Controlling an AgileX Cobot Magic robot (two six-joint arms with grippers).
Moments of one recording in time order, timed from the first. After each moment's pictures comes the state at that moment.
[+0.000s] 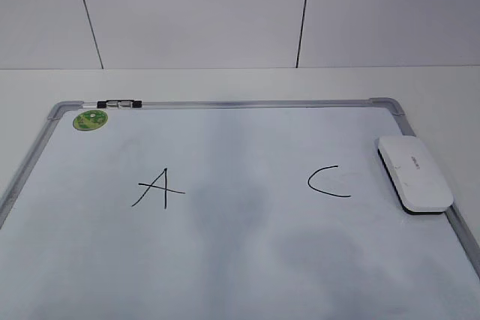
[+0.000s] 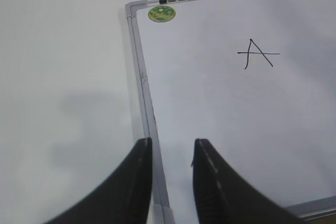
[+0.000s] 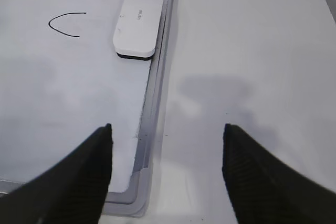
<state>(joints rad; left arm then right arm) 0.00 0.01 -0.52 -0.17 1.11 0.16 0.09 -0.02 -0.49 -0.06 1.15 -0.10</state>
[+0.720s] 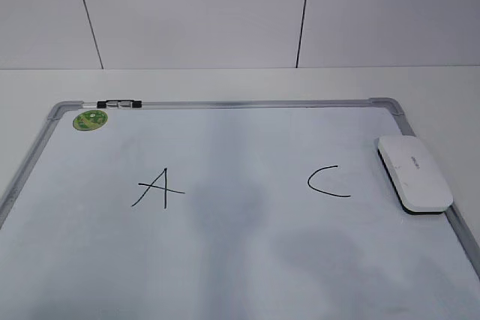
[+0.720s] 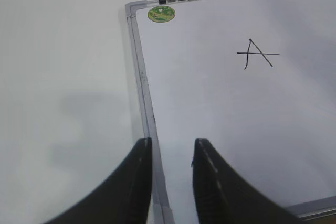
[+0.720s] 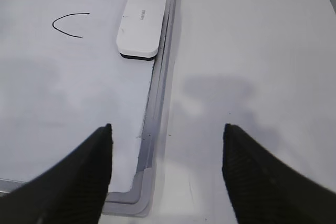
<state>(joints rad) 0.00 0.01 -0.52 -0.17 1.11 0.16 0.09 -0.02 -0.49 -0.05 1.15 -0.10</state>
